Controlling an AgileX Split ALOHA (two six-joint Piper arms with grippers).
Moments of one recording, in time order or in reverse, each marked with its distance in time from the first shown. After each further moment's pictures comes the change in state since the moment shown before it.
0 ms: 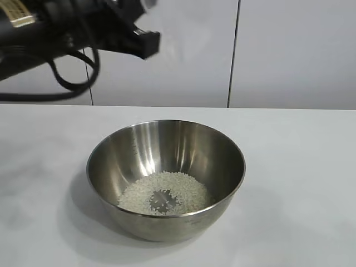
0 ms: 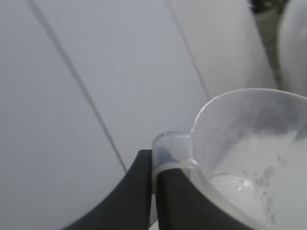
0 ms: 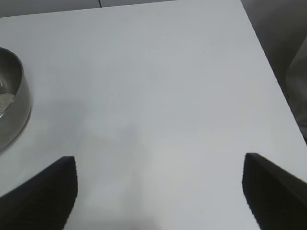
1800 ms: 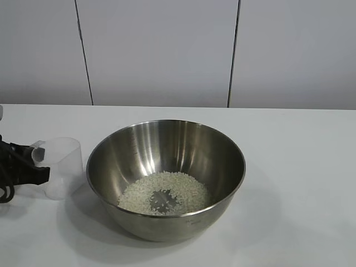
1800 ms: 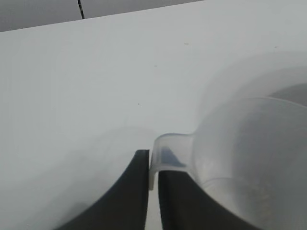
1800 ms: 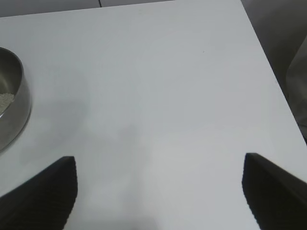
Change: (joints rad) left arm 0.280 0.477 -0.036 0.249 -0.014 -0.069; right arm 0.000 0.000 0.000 0.000 0.000 0.000
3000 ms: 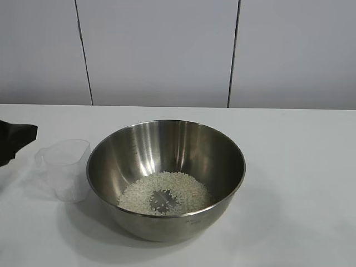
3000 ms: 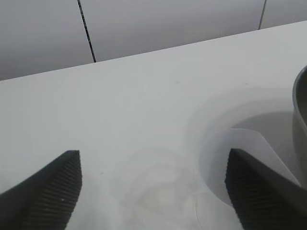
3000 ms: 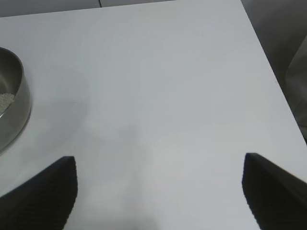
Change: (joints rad) left arm 0.000 -0.822 -0.160 0.260 1.000 -0.336; right arm 0.000 0.000 0.000 0.000 0.001 0.000
